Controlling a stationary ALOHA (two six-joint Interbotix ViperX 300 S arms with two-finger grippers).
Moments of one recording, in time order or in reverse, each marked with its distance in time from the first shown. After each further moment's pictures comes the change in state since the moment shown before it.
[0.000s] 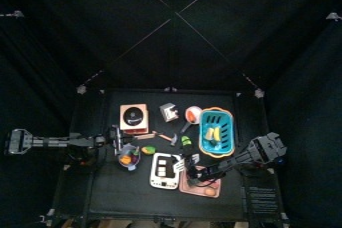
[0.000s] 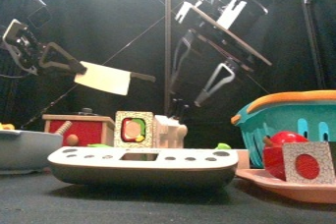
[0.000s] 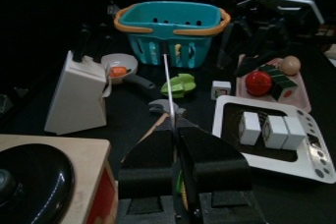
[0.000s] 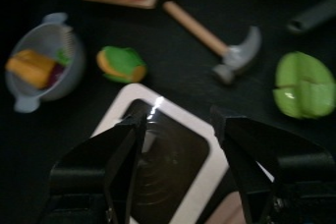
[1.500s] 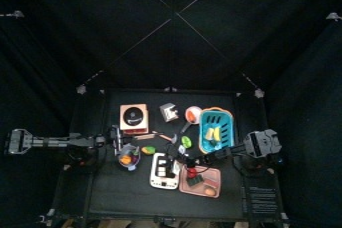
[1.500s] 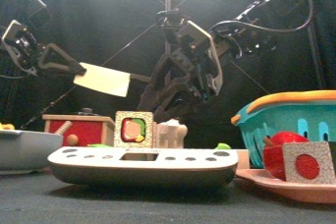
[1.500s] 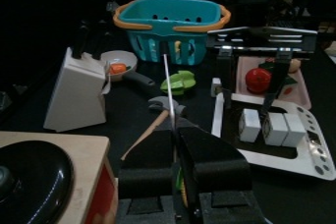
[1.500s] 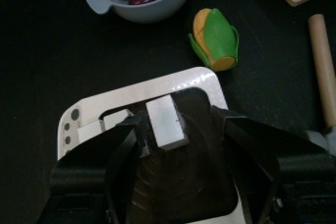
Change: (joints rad) left arm 0.000 0.002 0.003 0.000 0.006 0.002; right arm -0.238 0.035 0.107 -0.689 -0.652 -0.002
